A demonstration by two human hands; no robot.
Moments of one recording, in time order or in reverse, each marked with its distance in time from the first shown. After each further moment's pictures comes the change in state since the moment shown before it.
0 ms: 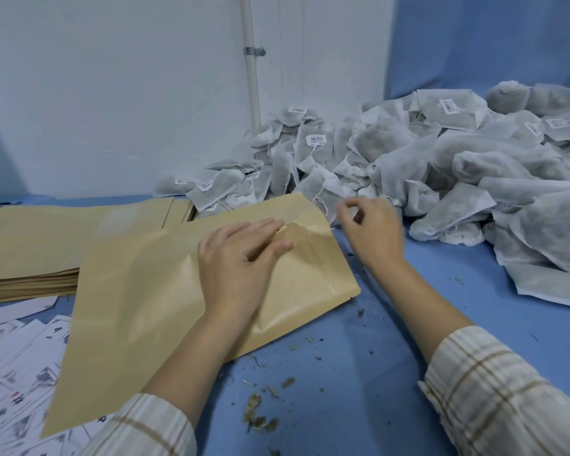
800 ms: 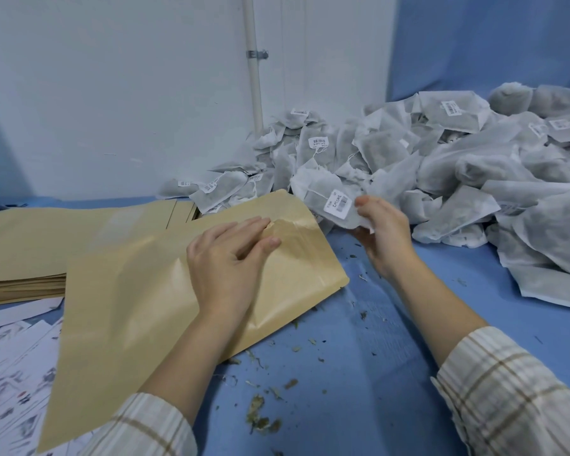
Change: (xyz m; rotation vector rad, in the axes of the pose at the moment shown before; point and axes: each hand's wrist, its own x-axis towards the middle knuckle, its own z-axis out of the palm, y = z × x) left_hand 0.004 -0.004 -0.008 0.002 0.073 -0.061; right_hand 0.008 0.002 -0.001 1.257 -0.089 0.410
